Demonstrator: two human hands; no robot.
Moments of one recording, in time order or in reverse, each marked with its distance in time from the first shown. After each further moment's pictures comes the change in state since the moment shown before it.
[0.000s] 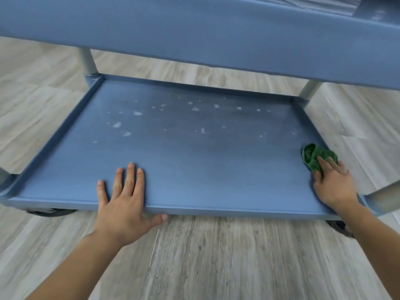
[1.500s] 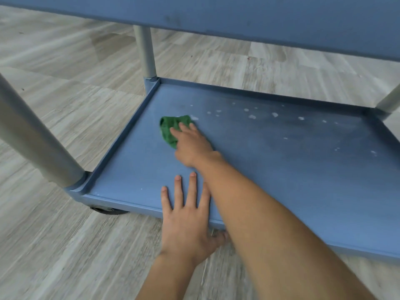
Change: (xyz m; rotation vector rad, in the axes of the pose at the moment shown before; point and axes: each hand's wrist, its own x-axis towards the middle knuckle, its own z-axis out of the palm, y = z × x) left_hand -0.001 -0.001 0.003 0.153 -0.058 -0.028; right_hand -0.071 -0.474 0.041 0.185 -0.223 -0.905
